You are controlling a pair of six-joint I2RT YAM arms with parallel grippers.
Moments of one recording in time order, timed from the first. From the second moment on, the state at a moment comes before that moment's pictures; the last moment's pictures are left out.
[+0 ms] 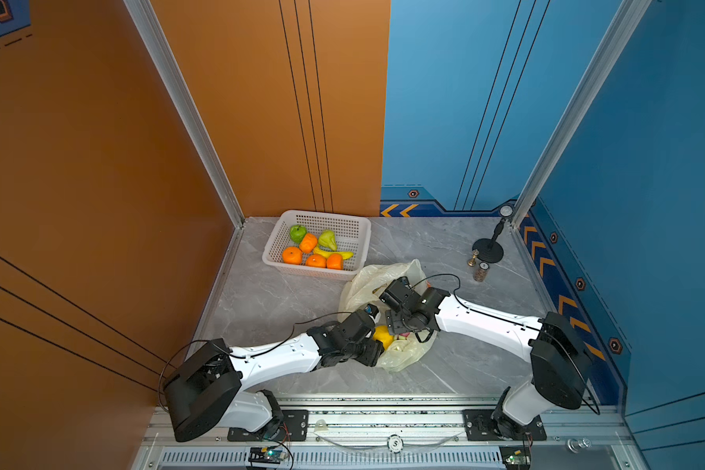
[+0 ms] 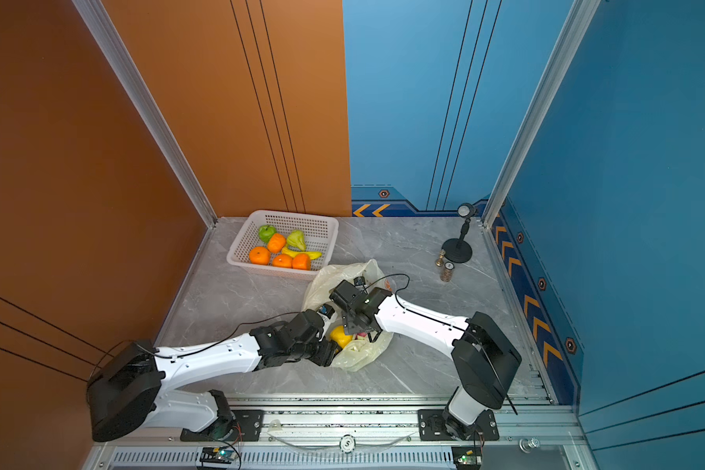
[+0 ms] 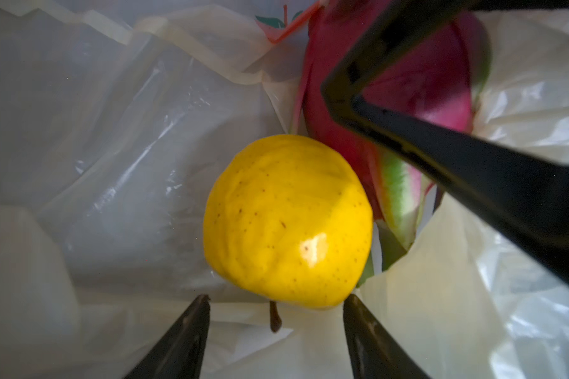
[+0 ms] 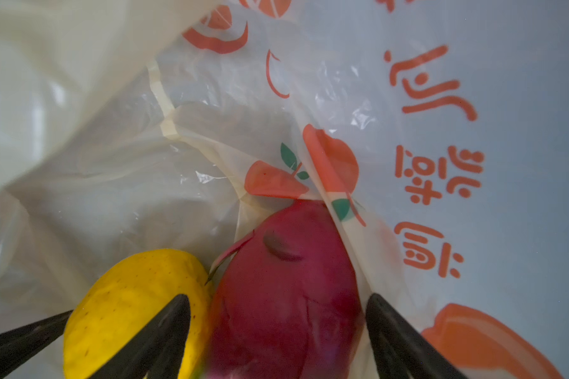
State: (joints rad) left arm -0.94 1.36 0.65 -0.21 0.02 -0.49; right arm 0.88 1.63 1.15 -0.80 0.27 0.69
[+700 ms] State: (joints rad) left arm -0.94 1.38 0.65 -0.19 -0.06 -0.49; right arm 0.87 1.64 1.11 -0.69 0.21 0.76
